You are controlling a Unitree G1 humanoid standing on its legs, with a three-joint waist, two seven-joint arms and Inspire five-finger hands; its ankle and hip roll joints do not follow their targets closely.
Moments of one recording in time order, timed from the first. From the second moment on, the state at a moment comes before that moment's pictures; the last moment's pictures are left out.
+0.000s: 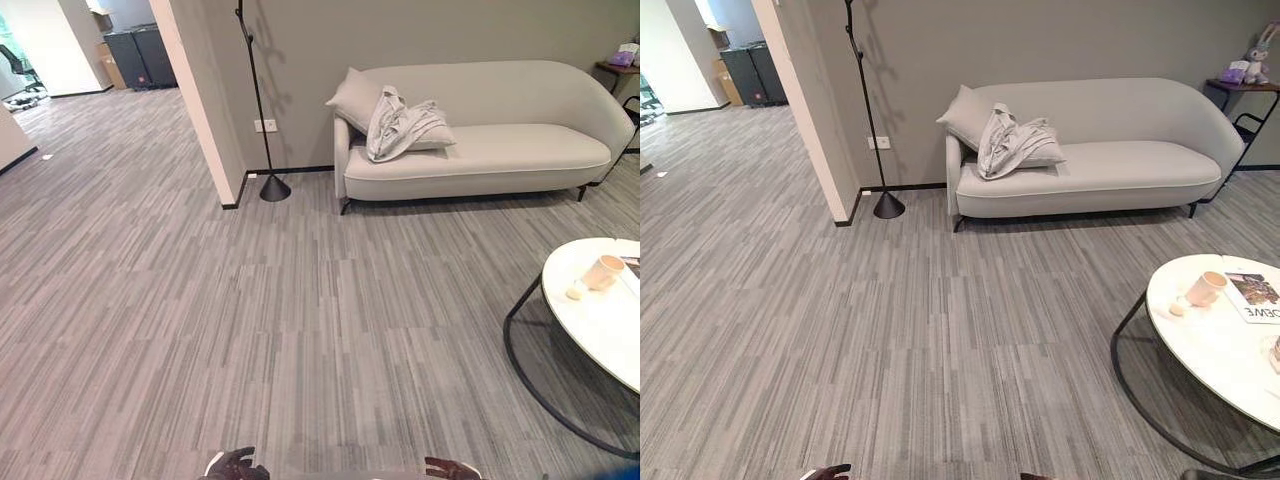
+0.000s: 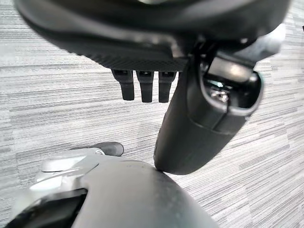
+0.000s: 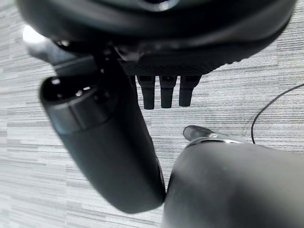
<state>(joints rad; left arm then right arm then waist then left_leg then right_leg) -0.01 0.17 -0.28 1.36 -0.18 -0.13 -0.02 -0.04 -0.23 0.23 1.37 0.21 -0.03 0.05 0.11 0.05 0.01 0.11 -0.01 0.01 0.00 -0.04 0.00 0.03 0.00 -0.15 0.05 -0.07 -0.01</state>
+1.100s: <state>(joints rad) -0.08 0.20 -0.43 1.33 -0.03 -0.12 0.02 -0.11 -0.24 0.25 1.30 0.21 -0.05 0.02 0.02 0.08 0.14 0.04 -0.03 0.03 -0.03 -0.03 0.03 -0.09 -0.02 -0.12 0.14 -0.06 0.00</state>
